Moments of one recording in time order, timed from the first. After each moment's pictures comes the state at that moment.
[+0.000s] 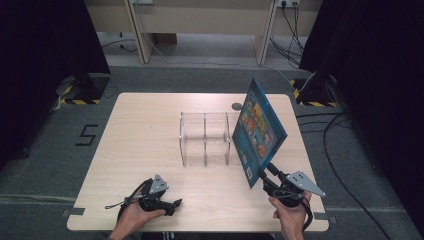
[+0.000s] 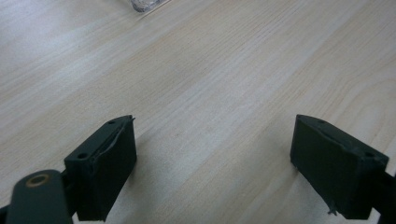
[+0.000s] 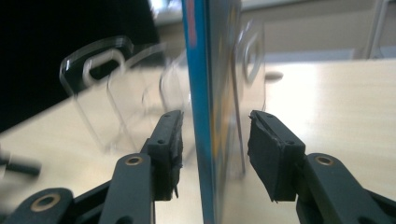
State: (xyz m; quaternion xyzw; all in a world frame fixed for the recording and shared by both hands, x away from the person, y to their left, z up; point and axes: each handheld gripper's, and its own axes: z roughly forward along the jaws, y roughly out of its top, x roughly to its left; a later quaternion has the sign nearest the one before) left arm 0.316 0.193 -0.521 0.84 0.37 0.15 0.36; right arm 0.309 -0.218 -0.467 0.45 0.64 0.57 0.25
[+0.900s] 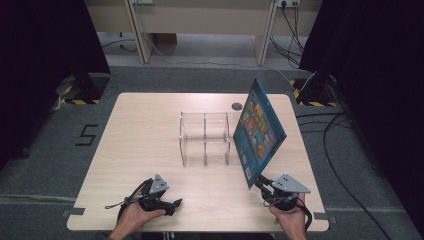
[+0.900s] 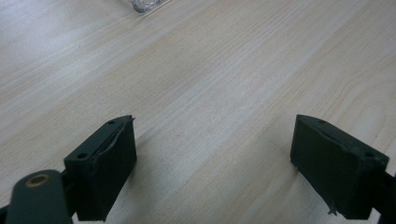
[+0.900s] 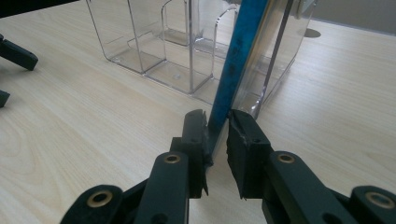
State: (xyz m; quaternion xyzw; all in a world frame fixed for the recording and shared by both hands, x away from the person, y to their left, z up) left arm 0.316 0.192 -0.522 0.84 0.37 0.15 0.36; right arm 0.312 -0.212 -0.486 0.37 0.76 0.47 0.24
